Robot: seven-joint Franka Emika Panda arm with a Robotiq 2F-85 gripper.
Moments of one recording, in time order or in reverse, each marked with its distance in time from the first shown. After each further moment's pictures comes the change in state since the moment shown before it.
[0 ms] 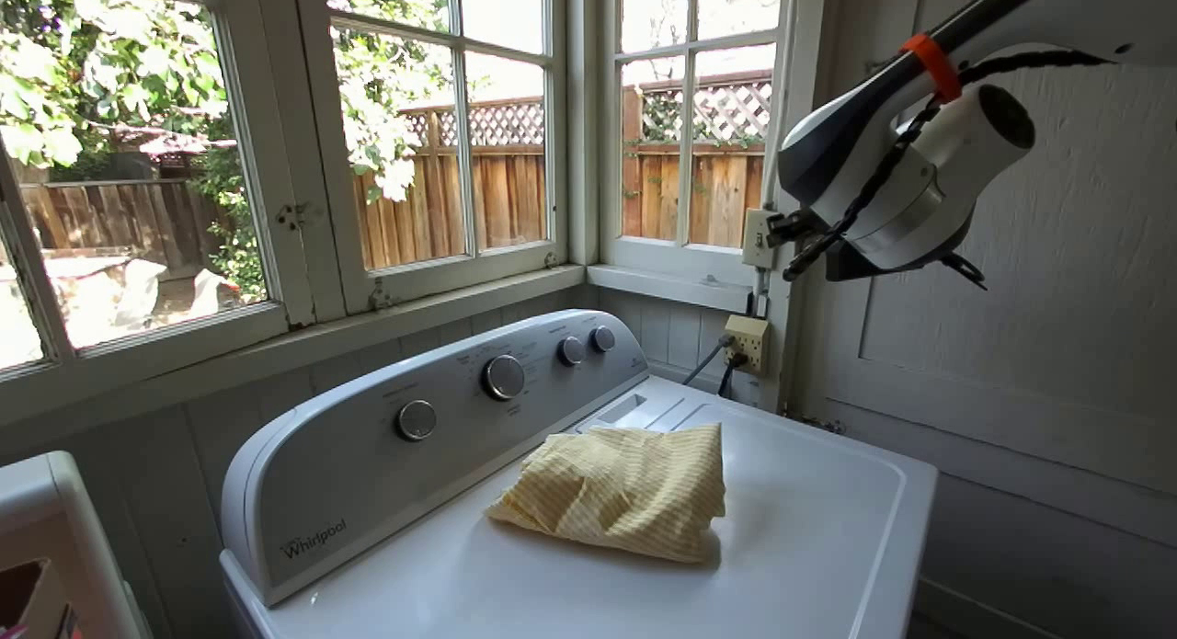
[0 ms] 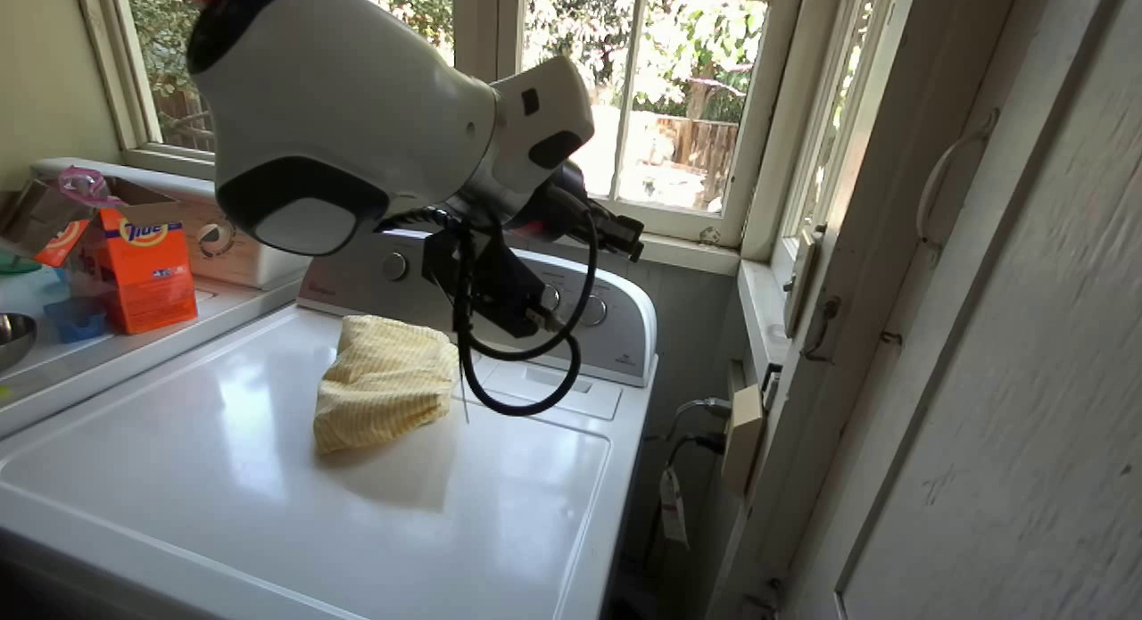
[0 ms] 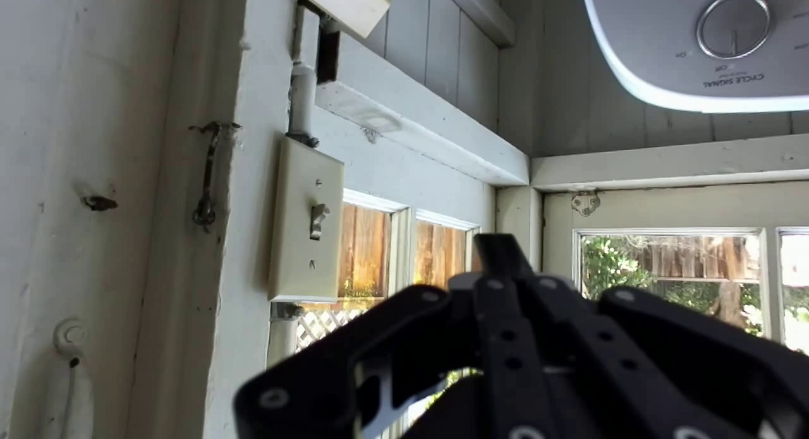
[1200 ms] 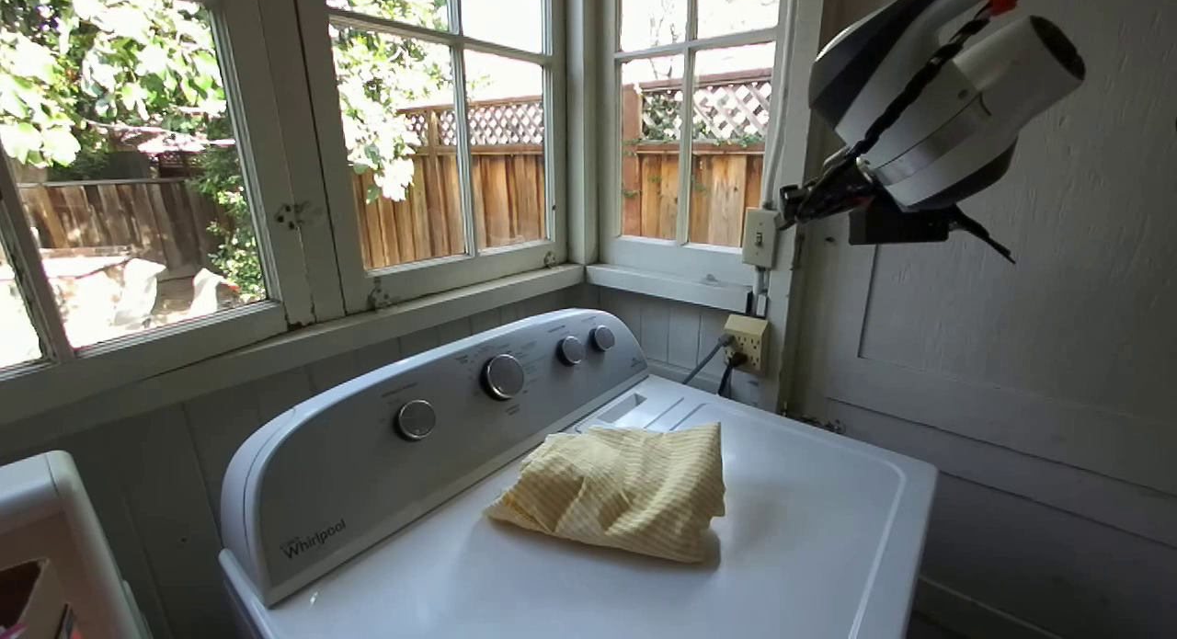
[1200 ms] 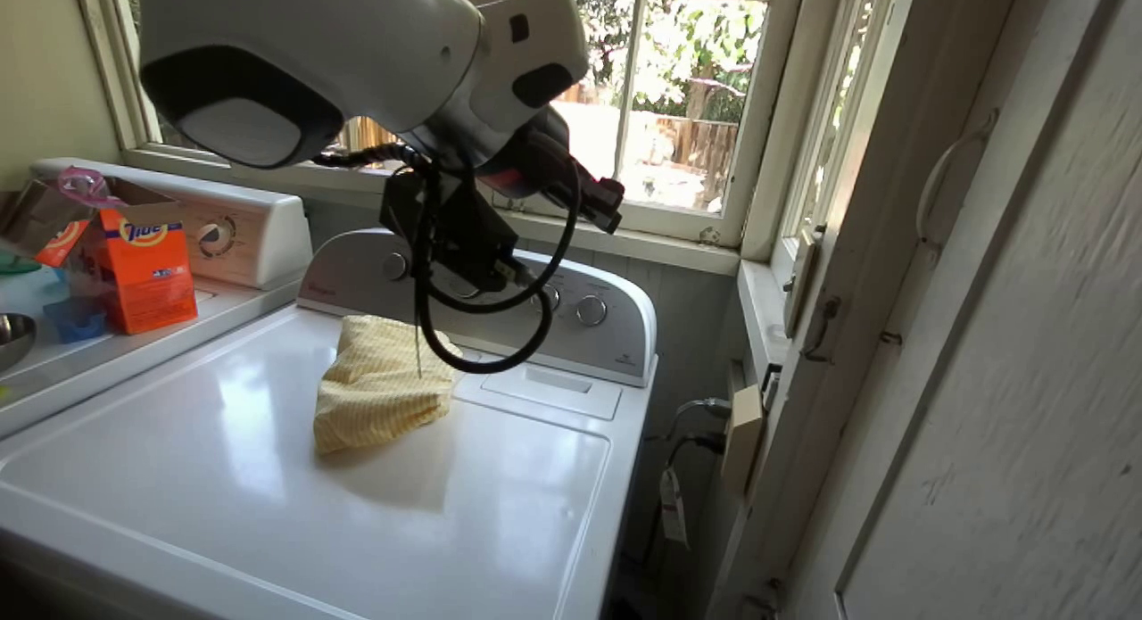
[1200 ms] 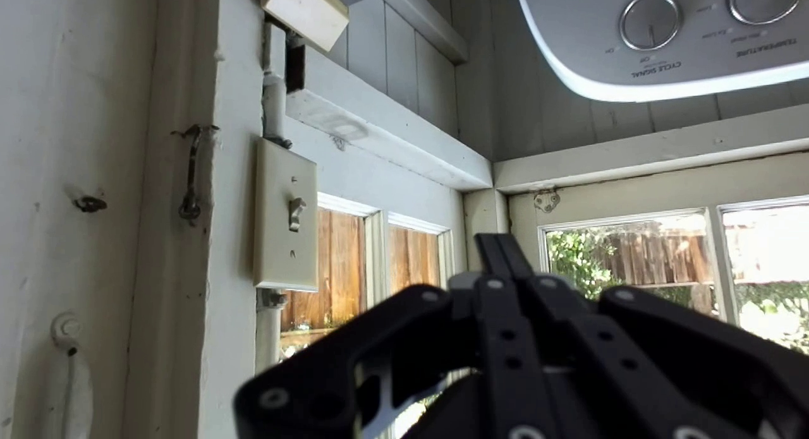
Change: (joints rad) arm -0.440 0.006 0.459 -0.019 0.234 -0.245 -0.105
